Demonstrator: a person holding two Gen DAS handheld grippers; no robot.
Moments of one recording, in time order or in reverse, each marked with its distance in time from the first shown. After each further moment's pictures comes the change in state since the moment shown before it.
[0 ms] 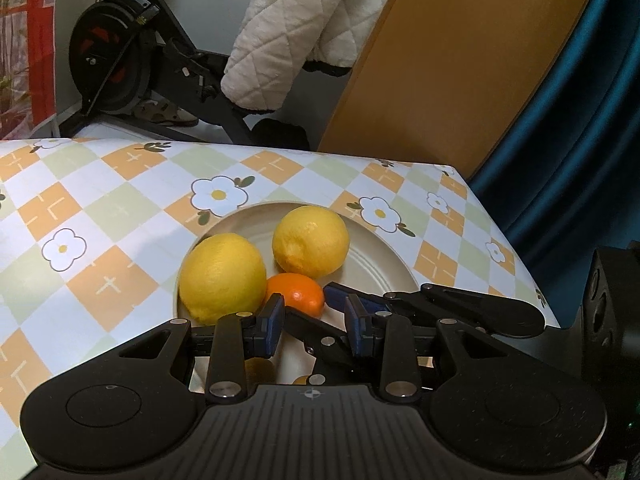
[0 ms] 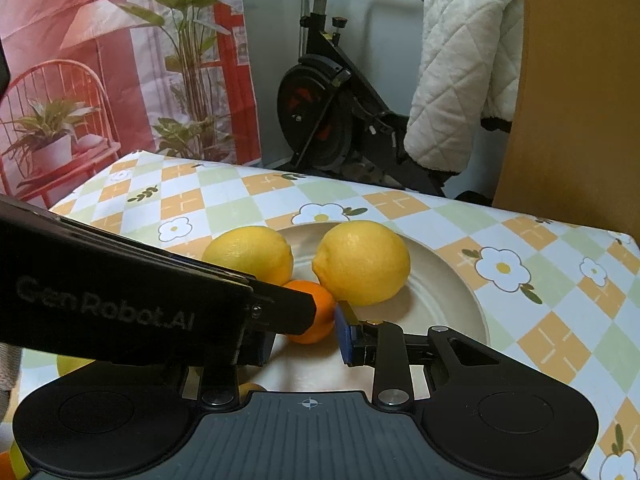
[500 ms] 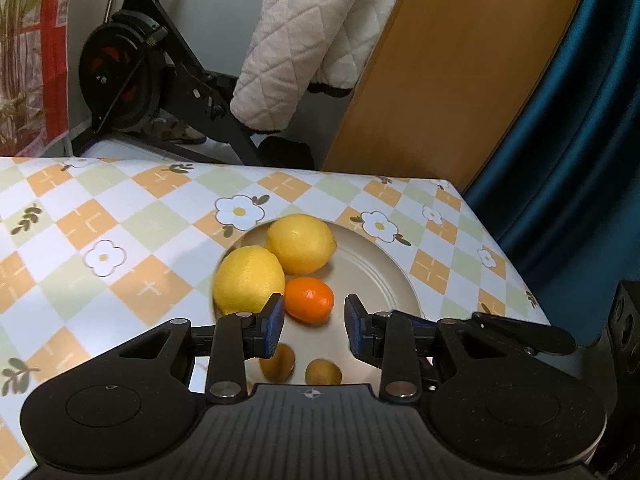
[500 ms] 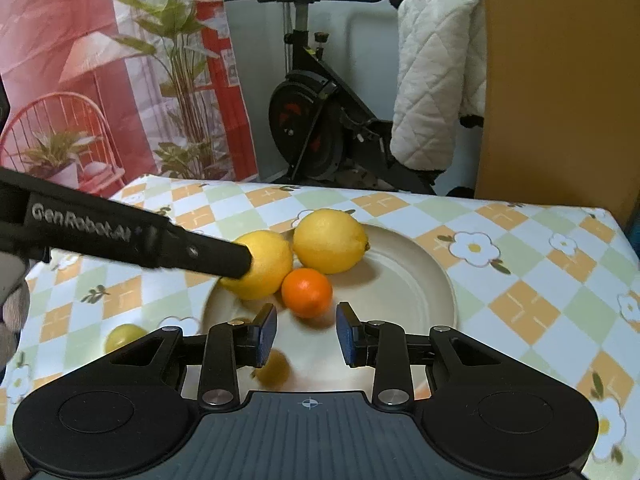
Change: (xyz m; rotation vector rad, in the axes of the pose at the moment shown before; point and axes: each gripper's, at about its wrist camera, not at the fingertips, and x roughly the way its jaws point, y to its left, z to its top) left arm -0.049 0.006 -0.006 0.015 -0.051 0.010; right arm -0.058 -0.007 -0.015 0.091 -0.041 0.020
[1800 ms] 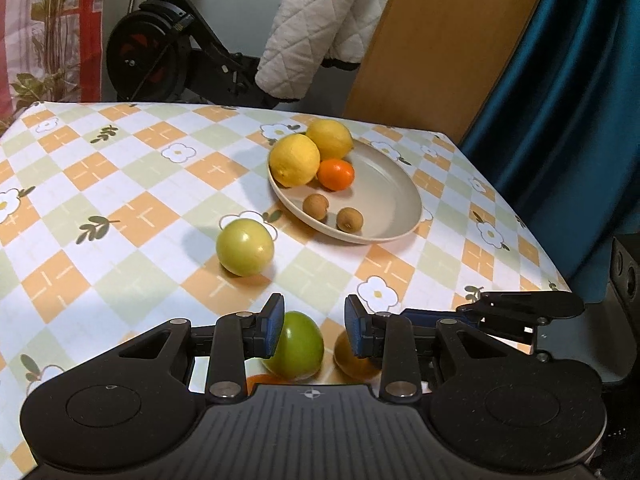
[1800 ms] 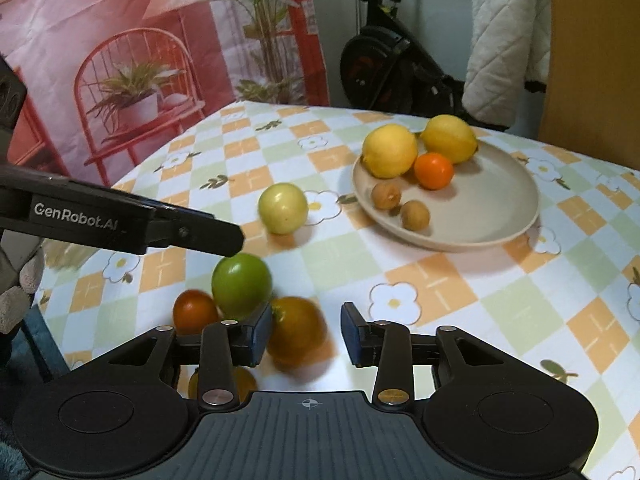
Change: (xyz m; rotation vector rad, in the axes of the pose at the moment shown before) left arm -0.088 0.019 -0.104 0.017 0.036 0.029; right arm -0.073 0.084 -0.079 -0.096 0.152 0.145
